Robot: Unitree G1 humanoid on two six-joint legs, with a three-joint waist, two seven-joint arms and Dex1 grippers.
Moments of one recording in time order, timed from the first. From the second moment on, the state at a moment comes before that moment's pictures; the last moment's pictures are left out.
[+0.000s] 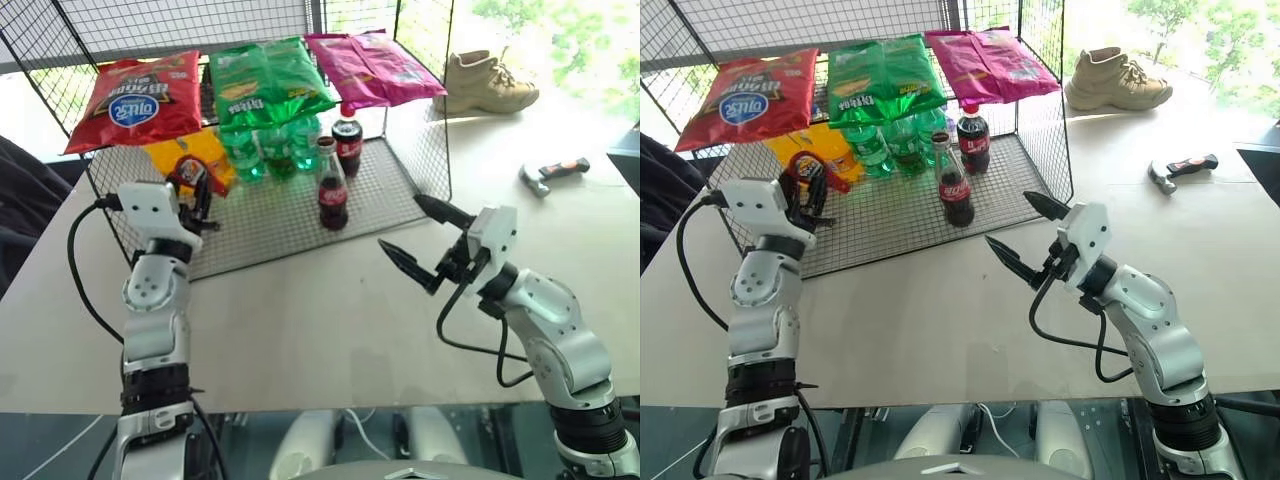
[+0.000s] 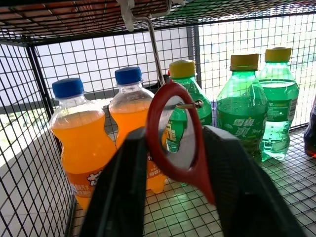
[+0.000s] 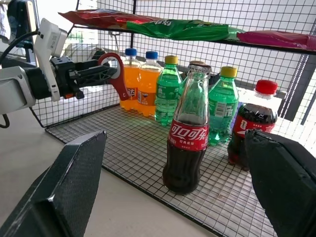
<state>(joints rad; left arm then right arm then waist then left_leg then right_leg) -0.29 0.37 0.32 0.05 -0.21 -0.06 -0.23 -0.18 -0.37 0.07 -0.50 0.40 0.26 0.63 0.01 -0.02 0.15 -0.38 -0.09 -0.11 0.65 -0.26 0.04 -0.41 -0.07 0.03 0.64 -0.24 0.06</state>
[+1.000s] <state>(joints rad) -0.23 0.25 0.40 -0.12 -0.73 0.15 -0.32 -0.19 -0.37 0.08 -0.47 0.39 0.24 0.65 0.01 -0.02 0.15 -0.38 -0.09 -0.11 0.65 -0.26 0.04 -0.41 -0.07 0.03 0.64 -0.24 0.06</state>
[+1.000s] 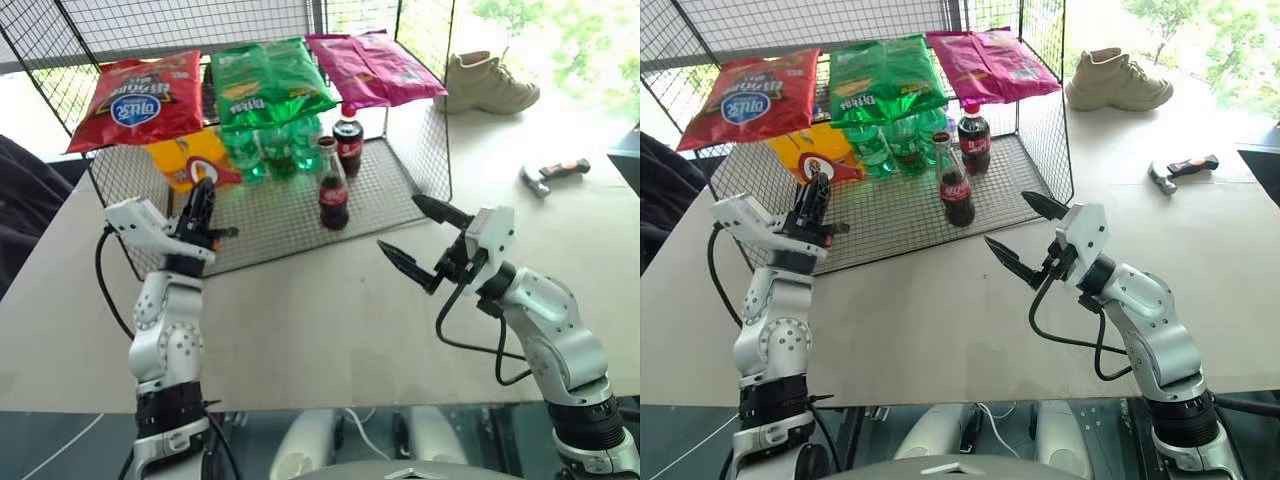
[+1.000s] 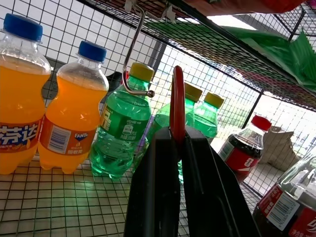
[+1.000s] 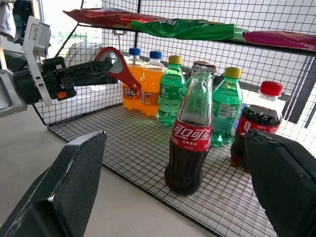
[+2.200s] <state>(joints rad) -0.19 0.49 0.14 -0.21 -1.25 0.90 -0.83 -0.49 -0.57 0.14 -0.43 0.94 1.08 0.87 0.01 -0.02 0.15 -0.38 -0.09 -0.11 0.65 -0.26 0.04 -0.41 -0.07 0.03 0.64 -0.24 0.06</state>
